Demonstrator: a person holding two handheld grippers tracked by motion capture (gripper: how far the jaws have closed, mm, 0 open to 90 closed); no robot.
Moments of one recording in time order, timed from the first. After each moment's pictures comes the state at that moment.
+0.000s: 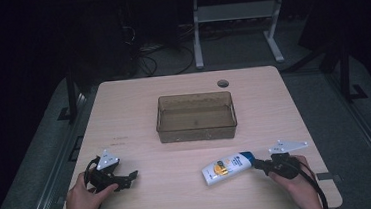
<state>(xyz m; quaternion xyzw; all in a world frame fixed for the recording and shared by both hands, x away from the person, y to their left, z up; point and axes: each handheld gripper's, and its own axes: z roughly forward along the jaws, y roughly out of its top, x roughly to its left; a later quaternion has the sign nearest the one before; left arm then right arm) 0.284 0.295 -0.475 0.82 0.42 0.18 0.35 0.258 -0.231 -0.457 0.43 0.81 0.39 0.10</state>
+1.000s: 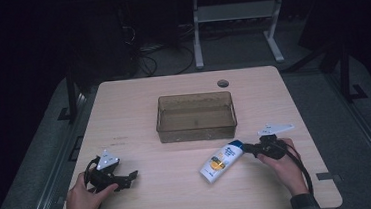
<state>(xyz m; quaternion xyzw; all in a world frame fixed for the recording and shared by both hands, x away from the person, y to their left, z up) 0.284 0.295 -0.475 0.82 0.42 0.18 0.35 0.311 -0.215 -0.455 0.42 0.80 0.41 0.10</state>
